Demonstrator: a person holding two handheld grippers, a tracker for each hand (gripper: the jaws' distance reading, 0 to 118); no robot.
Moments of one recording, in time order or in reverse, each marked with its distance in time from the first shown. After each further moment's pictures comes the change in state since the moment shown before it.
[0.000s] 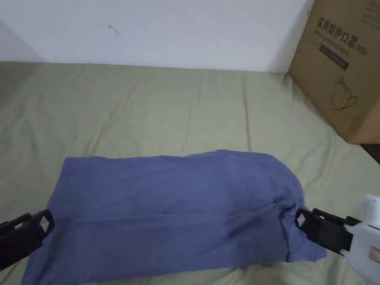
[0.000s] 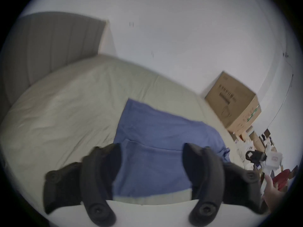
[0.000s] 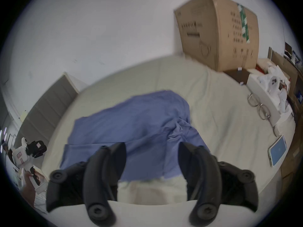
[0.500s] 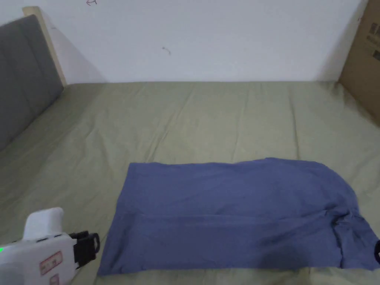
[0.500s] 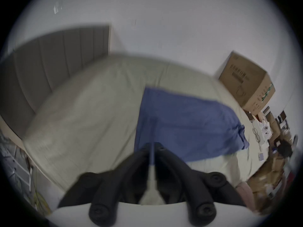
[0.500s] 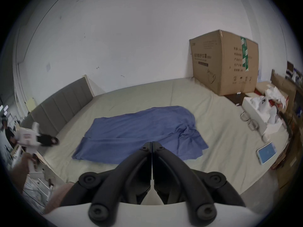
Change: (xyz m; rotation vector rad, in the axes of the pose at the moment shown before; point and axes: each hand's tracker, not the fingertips) left arm -0.029 0.015 -0.020 -0.419 0.167 -0.061; right arm -0.050 -0.028 0.074 0.072 0.060 0.079
